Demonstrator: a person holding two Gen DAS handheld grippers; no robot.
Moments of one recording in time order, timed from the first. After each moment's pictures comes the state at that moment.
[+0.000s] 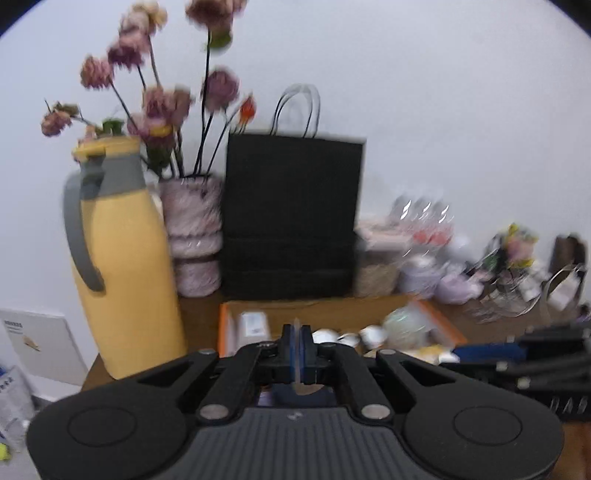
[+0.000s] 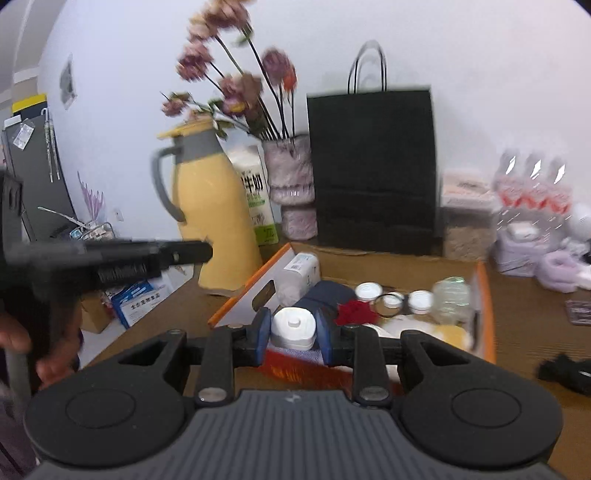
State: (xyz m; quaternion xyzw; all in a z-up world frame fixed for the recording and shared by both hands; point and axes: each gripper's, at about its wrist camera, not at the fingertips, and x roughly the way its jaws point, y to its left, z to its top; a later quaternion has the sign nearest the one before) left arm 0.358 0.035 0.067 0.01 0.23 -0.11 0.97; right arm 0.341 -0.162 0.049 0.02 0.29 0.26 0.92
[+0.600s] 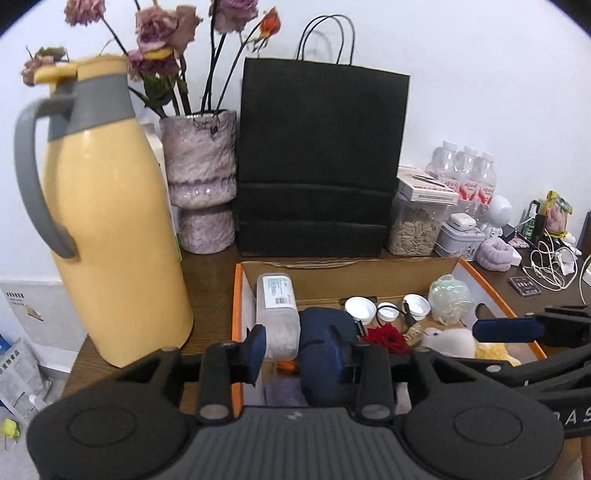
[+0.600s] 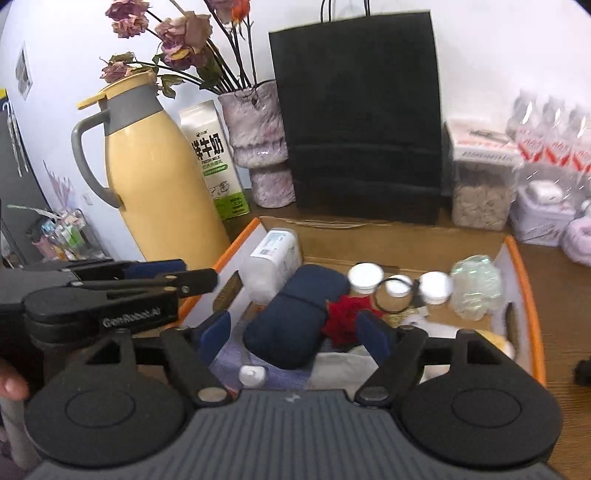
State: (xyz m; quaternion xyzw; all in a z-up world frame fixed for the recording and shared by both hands) left arm 0.419 0.037 0.039 0.01 0.31 -0.08 0.95; right arm 0.397 -0.139 0.021 0.01 0.34 0.22 0.91
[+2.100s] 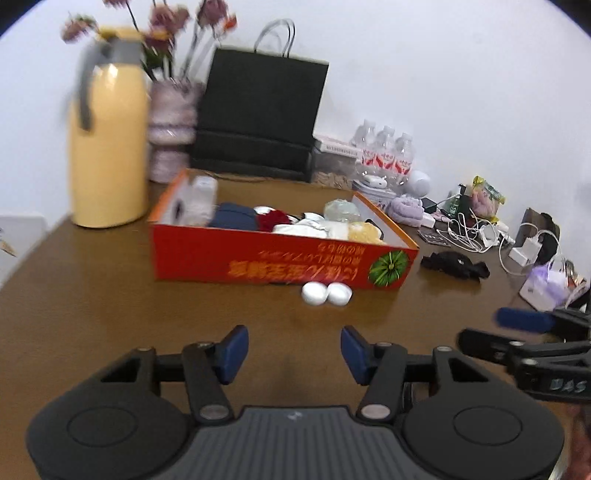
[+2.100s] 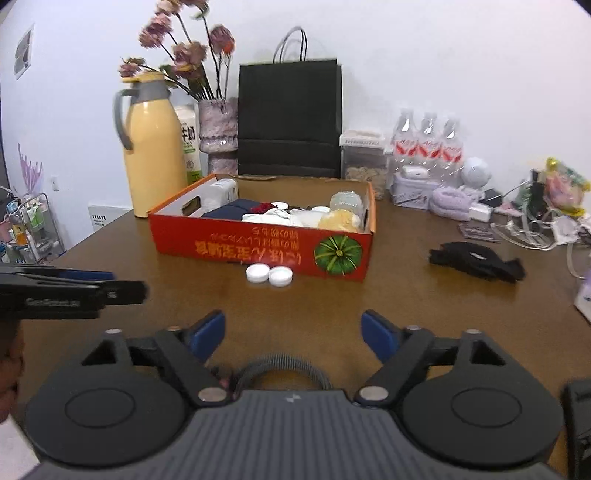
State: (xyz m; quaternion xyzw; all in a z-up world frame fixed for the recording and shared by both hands) left arm 0.239 -0.011 -0.022 -0.06 0.31 -0.14 0.94; right arm 0.206 -0.242 -0.024 -0.02 0.28 0.13 0.95
